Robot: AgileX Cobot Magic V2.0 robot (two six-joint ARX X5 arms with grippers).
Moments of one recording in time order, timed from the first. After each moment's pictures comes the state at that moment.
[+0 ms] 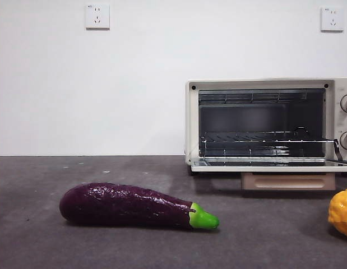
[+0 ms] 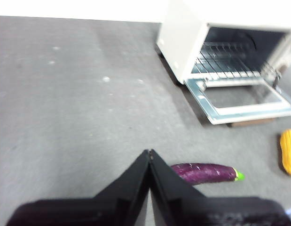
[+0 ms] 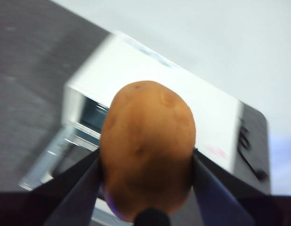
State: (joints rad) left arm -0.80 0.34 0.82 -0.92 -0.39 -0.39; right arm 0.69 1.47 2.18 -1.36 0.54 -0.10
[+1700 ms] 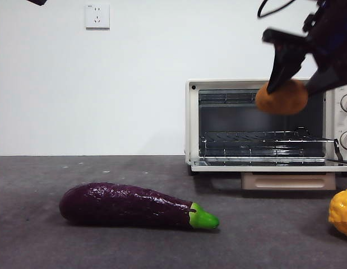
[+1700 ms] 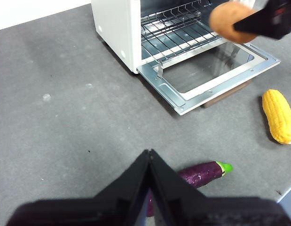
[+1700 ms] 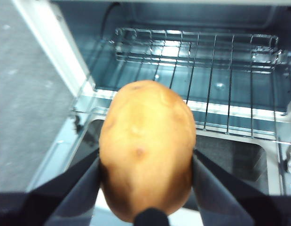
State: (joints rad) left arm -0.80 0.72 0.82 -0.59 -0.23 -0.14; right arm 0.33 1.25 0.80 -0.10 0.05 0.12
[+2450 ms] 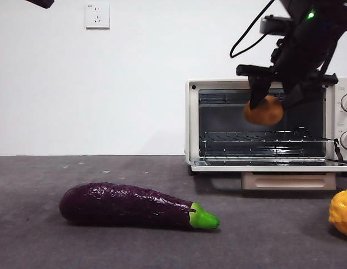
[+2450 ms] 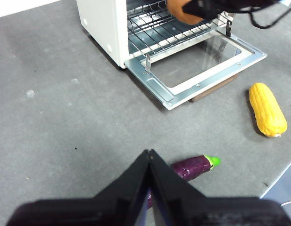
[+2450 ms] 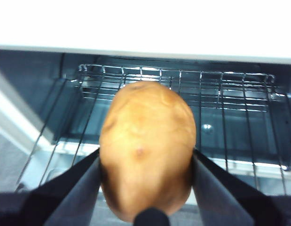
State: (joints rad) left arm -0.80 0.73 0.82 -0.60 -0.18 -0.14; right arm 0.32 1.59 1.03 0.02 0.15 0.12
